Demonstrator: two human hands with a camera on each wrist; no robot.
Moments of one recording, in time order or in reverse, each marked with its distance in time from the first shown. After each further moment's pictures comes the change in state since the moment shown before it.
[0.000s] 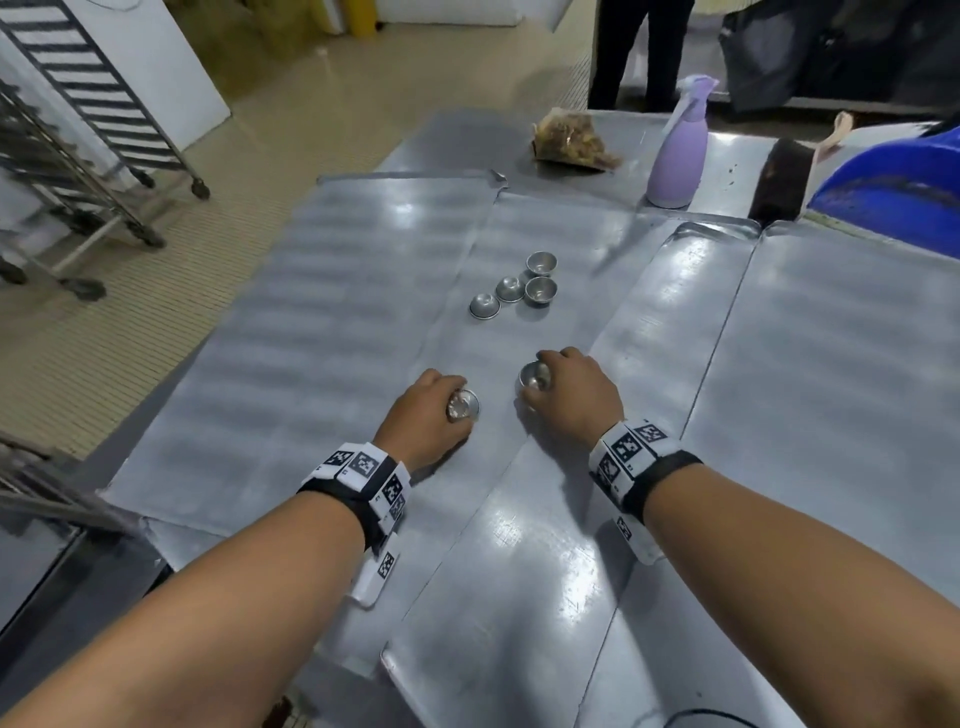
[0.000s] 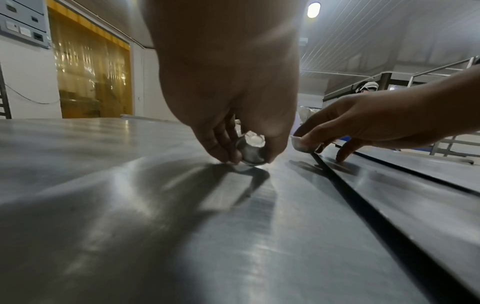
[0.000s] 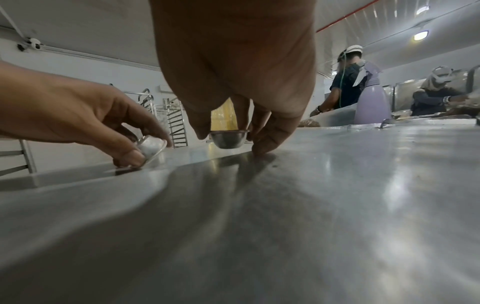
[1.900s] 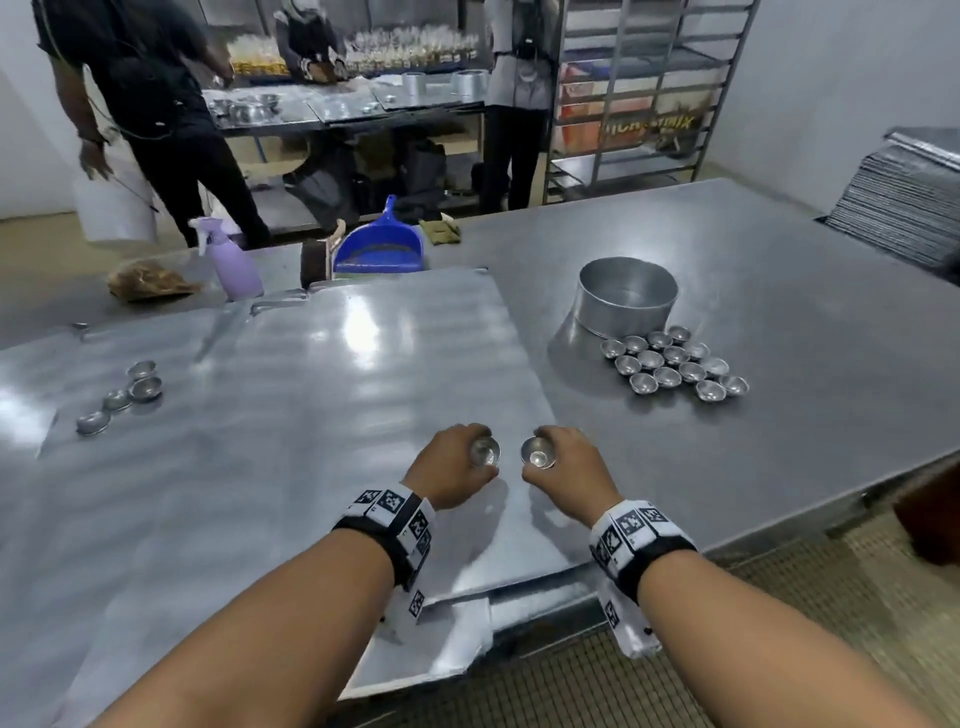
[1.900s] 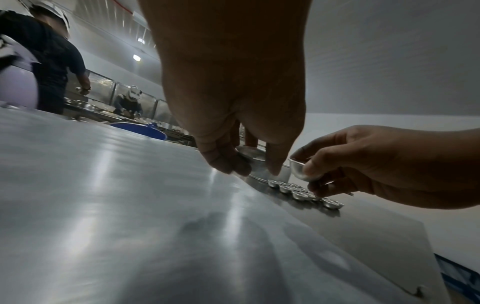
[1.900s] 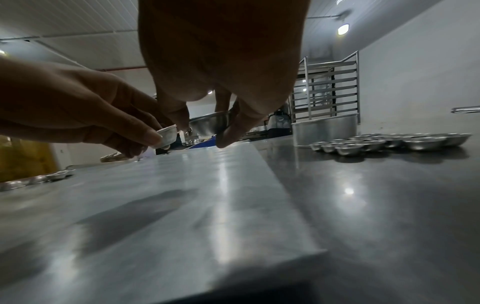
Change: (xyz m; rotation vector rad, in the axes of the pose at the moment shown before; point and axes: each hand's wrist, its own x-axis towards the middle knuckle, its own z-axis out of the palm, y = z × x) left_hand -0.232 0.373 0.167 -0.099 -0.402 0.784; right_hand -0.473 0.223 -0.111 0.277 0.556 0.619
